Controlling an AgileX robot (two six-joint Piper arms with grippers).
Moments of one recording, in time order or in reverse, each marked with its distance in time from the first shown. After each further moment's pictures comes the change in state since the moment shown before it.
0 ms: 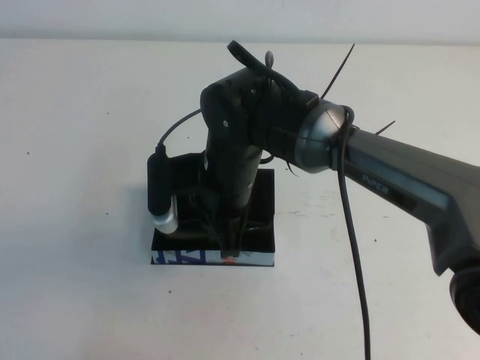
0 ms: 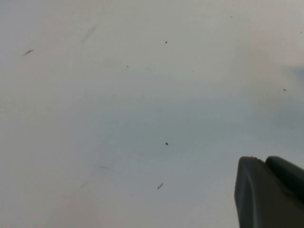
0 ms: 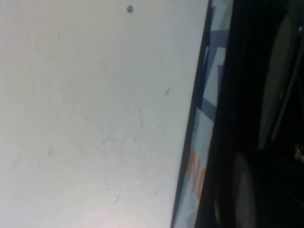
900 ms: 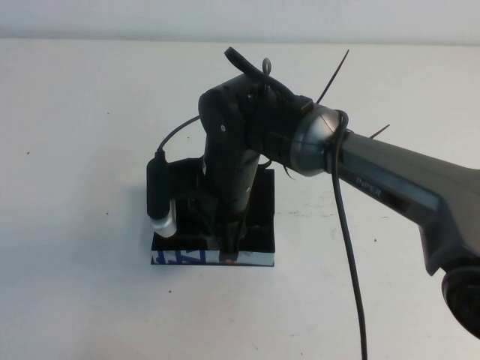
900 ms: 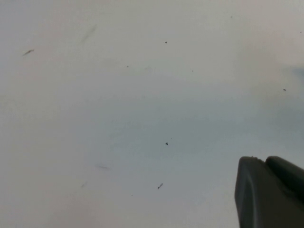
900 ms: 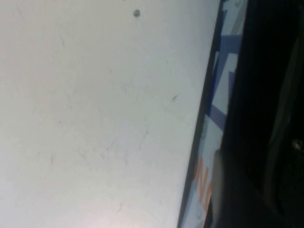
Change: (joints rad) right arm 0.000 0.020 -0.002 0.019 0.000 0.000; left arm 0.000 0.000 0.000 0.000 0.000 -0.002
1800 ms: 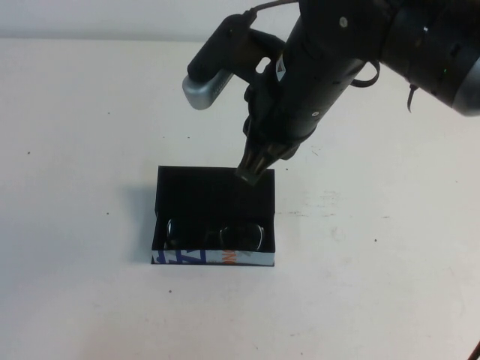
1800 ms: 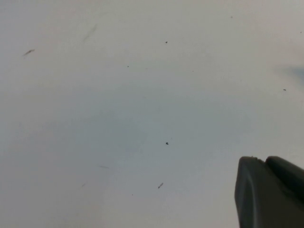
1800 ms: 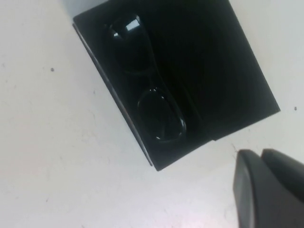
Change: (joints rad) right arm -0.051 -0.376 0.090 -0.108 0.019 0.582; left arm 0.000 0.000 0.000 0.000 0.000 0.000
